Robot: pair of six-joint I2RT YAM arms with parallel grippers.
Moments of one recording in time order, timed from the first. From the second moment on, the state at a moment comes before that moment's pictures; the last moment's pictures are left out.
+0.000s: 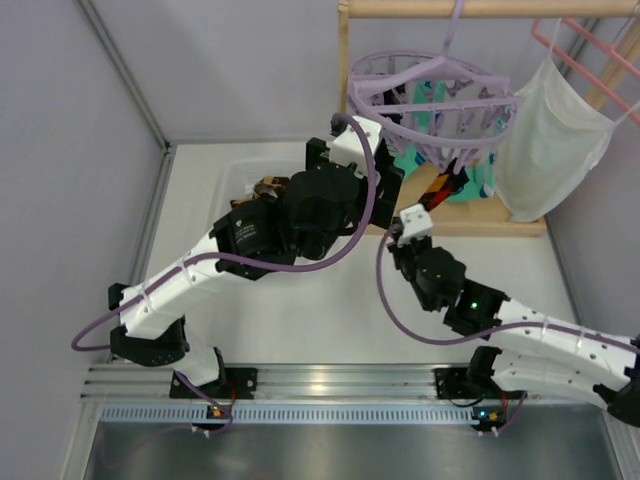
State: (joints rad) left arm -1.26 1.57 2.11 -0.80 -0.75 -0.22; right arm 1.02 0.86 0.68 0.08 0.74 -0.10
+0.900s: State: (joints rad) left arm -1.10 1.95 2.47 -0.79 -0.65 -0.16; right arm 1.15 1.31 0.90 0.34 0.89 -0.20
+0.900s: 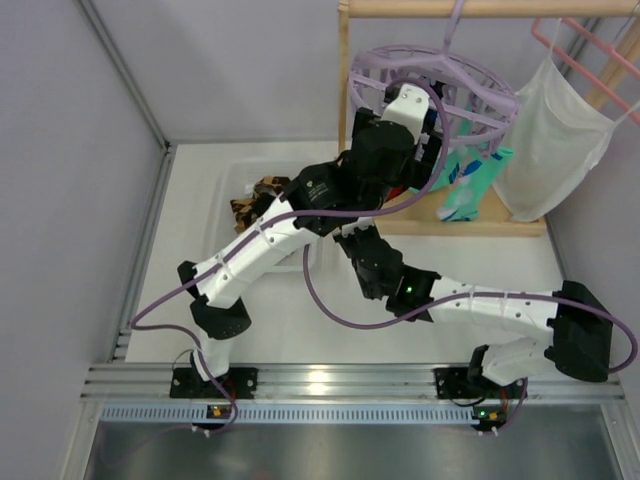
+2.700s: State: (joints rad) left arm -0.94 1.85 2.28 -0.70 -0.42 -0.14; right arm 1.18 1.39 0.86 0.45 0.82 -0.21
